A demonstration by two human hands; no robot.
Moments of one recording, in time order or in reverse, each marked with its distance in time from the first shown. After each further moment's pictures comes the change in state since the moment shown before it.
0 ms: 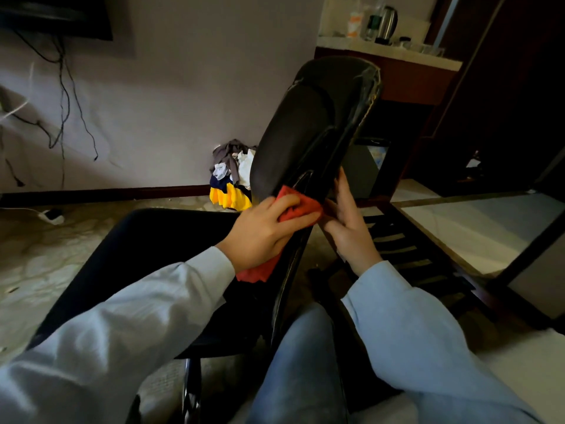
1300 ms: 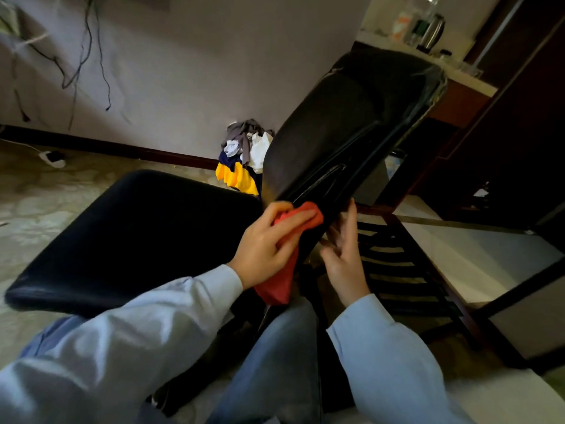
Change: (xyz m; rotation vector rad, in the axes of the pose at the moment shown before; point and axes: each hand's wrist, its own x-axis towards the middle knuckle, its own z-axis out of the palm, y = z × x) left_hand -0.040 0.036 0.025 -0.391 0.297 -0.498; right_hand -0.026 0.038 0.024 0.004 0.013 0.096
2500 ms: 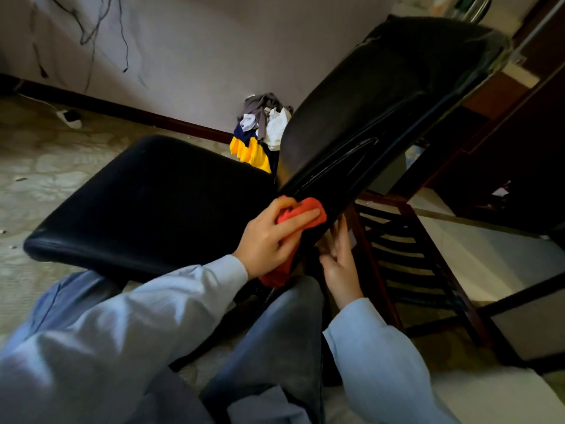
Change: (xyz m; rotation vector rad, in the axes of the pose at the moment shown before) left_hand -0.044 -0.017 0.005 0.131 0.017 0.036; right_hand -0.026 0.054 0.016 0.041 -0.069 0.237
